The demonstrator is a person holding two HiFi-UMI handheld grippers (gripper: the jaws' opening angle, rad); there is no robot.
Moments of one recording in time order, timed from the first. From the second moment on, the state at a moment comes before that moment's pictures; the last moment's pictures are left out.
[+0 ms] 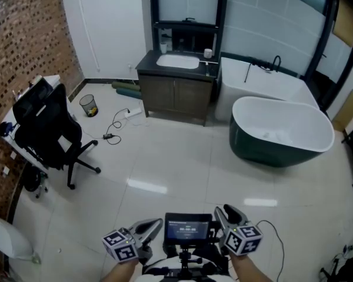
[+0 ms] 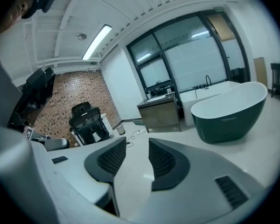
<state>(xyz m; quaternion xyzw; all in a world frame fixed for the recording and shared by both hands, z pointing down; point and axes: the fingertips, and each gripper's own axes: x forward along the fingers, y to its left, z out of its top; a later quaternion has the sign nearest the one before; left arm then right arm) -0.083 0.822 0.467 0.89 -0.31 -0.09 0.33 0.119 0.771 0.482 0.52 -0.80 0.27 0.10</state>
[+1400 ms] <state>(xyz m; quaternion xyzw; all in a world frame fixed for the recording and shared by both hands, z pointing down) -0.120 0.537 0.463 0.88 -0.33 -0.09 0.34 0.085 0.476 0.487 0.53 -0.80 0.28 0.07</state>
